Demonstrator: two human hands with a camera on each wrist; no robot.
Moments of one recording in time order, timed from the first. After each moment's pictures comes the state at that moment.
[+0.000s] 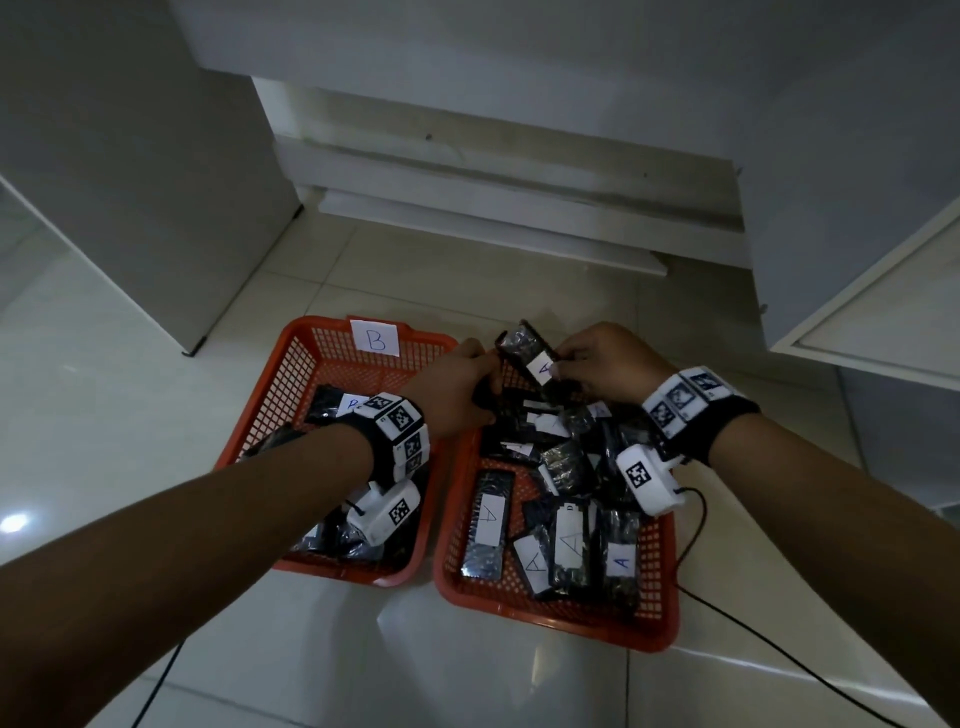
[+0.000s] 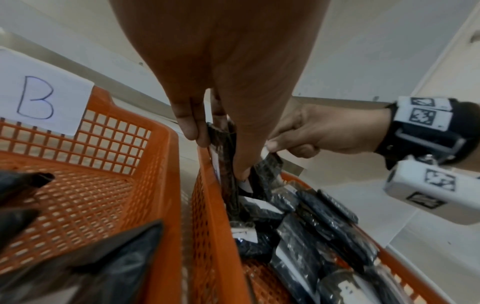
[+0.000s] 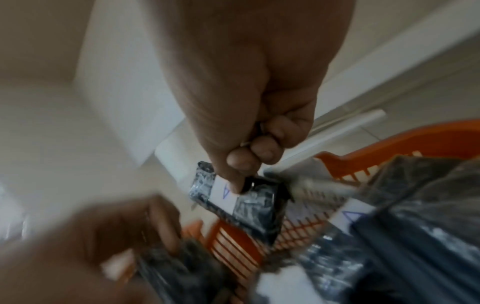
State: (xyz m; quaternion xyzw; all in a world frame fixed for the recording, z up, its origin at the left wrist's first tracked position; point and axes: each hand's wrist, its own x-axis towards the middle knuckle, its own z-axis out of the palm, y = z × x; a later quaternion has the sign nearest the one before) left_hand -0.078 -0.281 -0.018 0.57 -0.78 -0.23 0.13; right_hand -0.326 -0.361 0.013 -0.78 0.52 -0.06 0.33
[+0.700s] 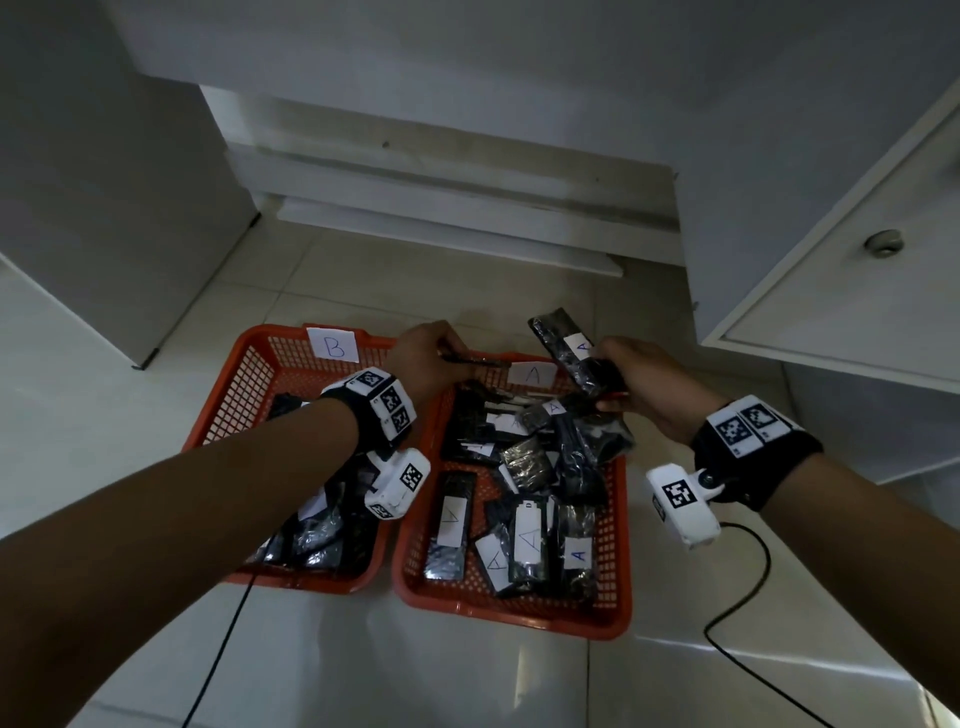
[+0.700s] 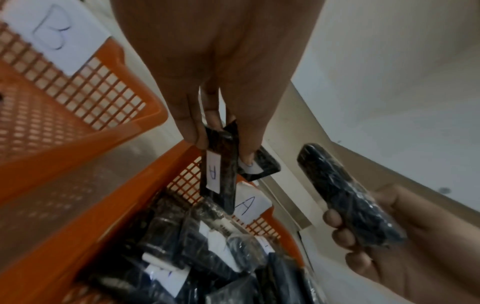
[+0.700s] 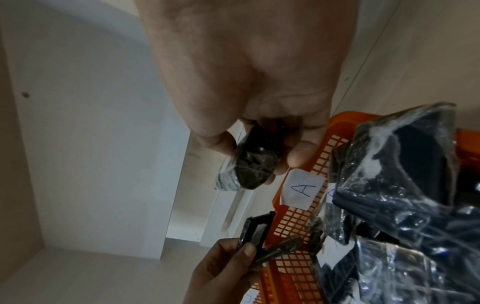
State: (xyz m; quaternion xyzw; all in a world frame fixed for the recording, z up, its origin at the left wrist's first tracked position) left_hand -0.098 -0.318 -0.023 0.65 -0.63 -0.30 0.29; right_hand -0.396 -0.319 0.048 -0.49 0.58 -0.25 0.60
